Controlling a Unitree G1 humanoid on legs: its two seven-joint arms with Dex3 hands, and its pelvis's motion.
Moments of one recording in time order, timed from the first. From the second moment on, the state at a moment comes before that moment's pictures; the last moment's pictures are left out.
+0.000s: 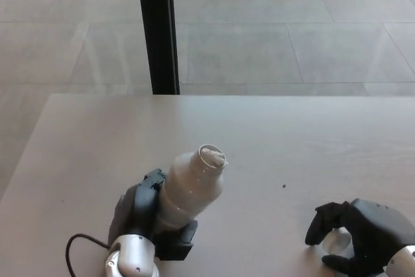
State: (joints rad) left_arm -0.20 0.08 -0.28 -0.03 0.36 0.63 0.13; right_arm -0.20 -0.53 0.37 0.20 -0.57 0.06 0.03
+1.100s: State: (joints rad) left_arm -0.45 0.38 -0.68 0.02 0.52 0.82 -0.19; right_arm -0.18 -0.55 0.41 0.26 -0.73 0.11 -0.10
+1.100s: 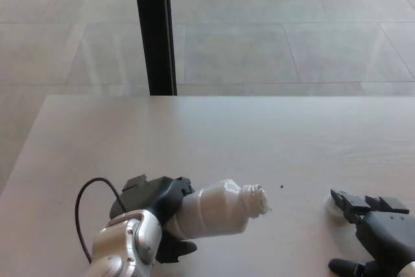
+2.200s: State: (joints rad) left_arm -0.86 0.41 -0.99 0.33 0.55 1.04 -0.57; right_arm -0.09 -0.53 0.32 0.28 -0.70 -0.09 -0.28
